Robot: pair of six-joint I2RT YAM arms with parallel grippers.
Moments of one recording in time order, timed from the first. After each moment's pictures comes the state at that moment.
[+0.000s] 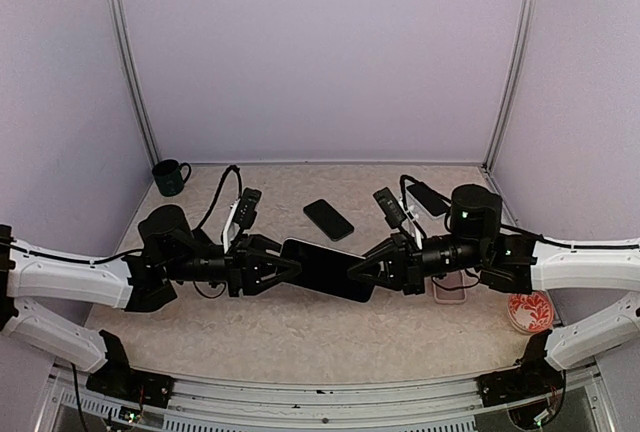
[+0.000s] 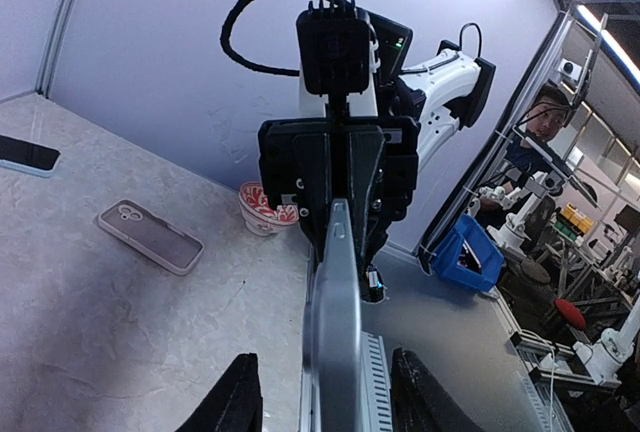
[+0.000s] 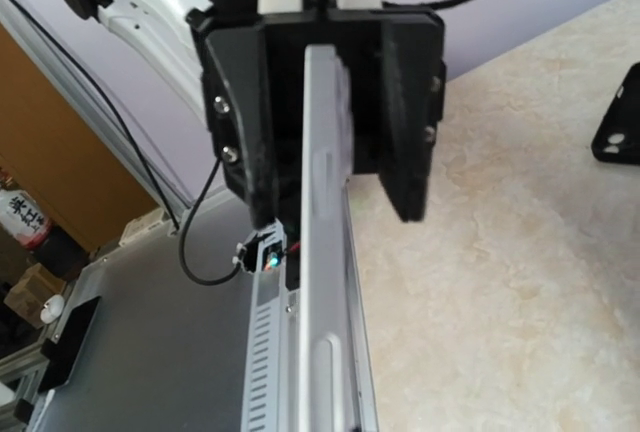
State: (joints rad) left arm -0.91 1.24 0.51 0.79 0.63 -0.50; right arm 0.93 1.18 0.68 0.34 -0.70 0.39
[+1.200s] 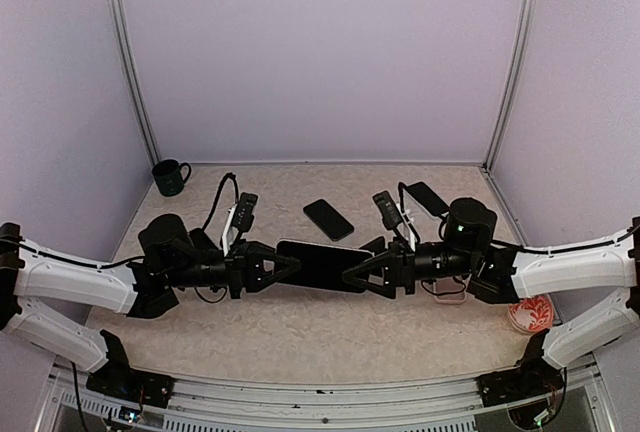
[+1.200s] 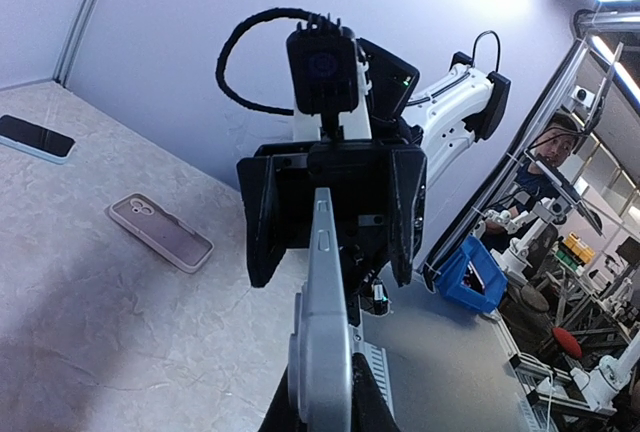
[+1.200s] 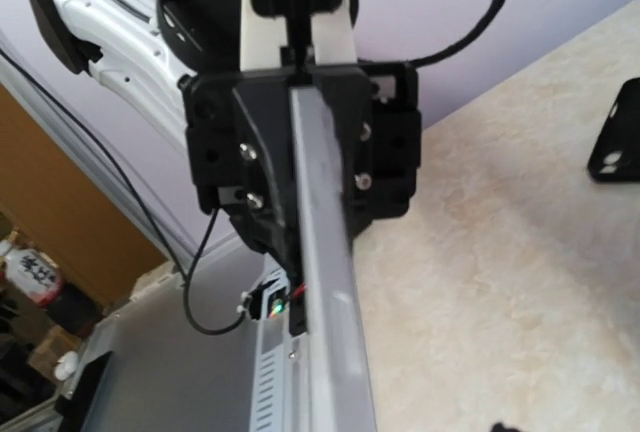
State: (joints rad) left arm -0.91 1.28 0.46 0.90 0.57 -0.56; right arm 0.91 1.28 0.59 0.64 -0.68 0.54
